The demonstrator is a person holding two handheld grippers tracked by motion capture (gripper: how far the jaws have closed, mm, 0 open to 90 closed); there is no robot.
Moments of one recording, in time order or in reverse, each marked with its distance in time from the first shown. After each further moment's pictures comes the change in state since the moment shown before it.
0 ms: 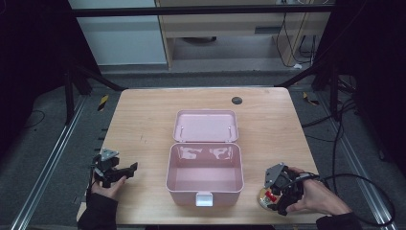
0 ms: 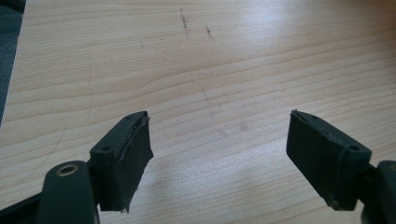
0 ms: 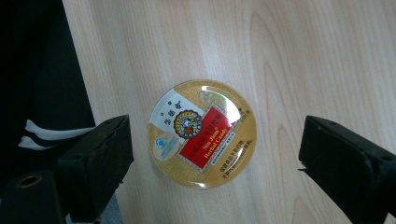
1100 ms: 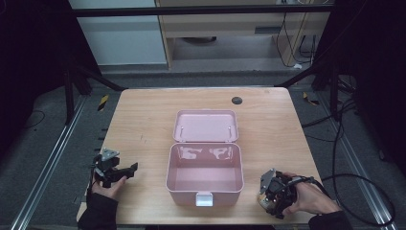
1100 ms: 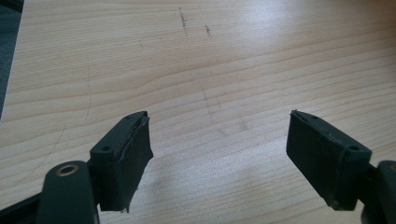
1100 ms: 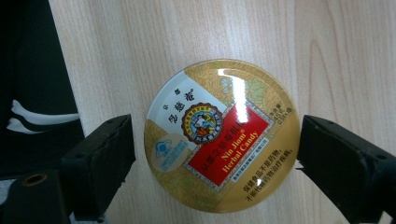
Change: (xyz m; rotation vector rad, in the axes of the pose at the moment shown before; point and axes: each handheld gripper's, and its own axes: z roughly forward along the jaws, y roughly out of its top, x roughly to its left) left arm -0.001 0.000 0.001 0.005 0.001 0.005; right arm 0.001 -0.005 0.036 0.086 0.057 -0.035
